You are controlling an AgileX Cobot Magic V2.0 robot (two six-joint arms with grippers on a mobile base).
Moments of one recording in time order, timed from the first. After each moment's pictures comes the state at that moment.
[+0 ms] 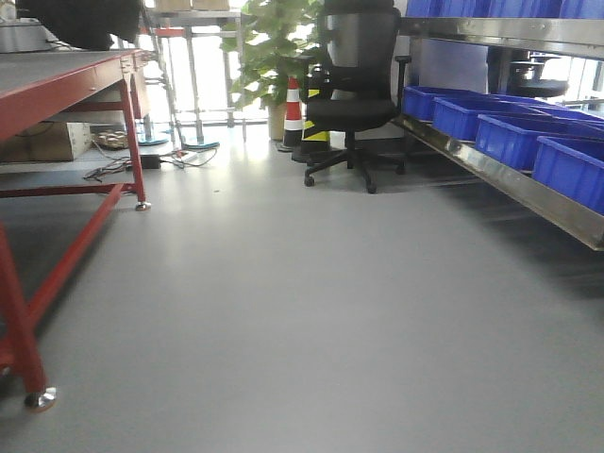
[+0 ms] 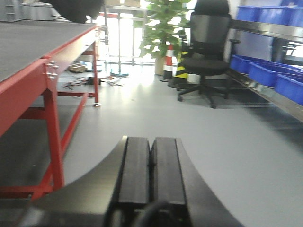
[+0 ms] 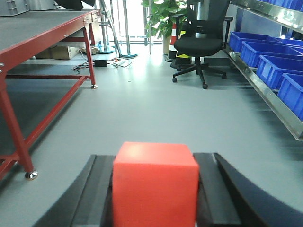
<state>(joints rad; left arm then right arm) -0.03 -0.01 0.03 0.00 0.01 -0.04 0.24 0.08 -0.62 -0.10 0.73 0.16</state>
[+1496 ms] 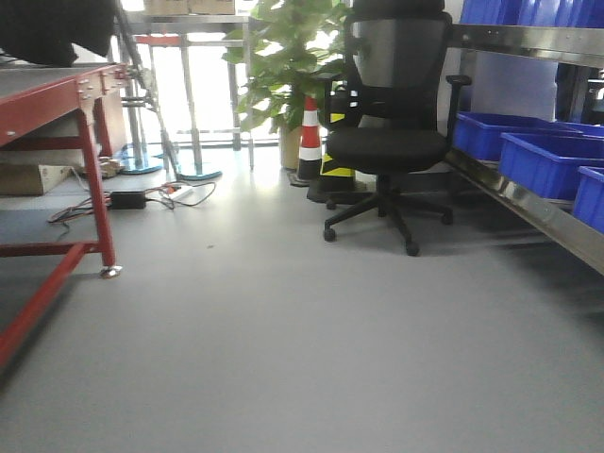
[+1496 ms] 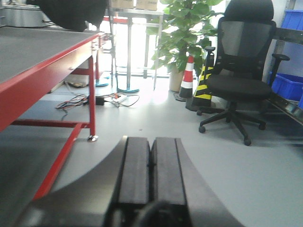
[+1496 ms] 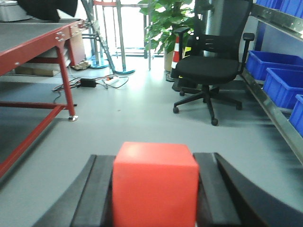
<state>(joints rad) -0.02 -0.01 0.03 0.00 0.01 -0.04 0.24 0.08 -0.62 -0.10 0.73 0.16</state>
